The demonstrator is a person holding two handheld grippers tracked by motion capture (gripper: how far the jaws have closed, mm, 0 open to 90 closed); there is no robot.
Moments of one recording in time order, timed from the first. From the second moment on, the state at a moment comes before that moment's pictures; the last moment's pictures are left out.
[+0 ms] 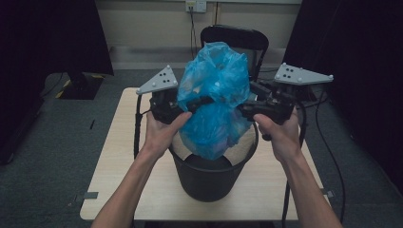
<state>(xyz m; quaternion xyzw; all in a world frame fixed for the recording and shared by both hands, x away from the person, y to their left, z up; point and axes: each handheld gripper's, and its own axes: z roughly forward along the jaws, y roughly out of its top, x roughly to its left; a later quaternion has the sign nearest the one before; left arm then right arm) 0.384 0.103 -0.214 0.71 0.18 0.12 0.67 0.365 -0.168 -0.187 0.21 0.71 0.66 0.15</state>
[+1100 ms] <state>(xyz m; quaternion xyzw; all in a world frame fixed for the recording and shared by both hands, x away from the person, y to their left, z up) 0.379 0.077 -0.198 0.70 0.15 0.09 0.69 0.396 -0.140 -0.222 0.18 0.74 0.63 0.11</state>
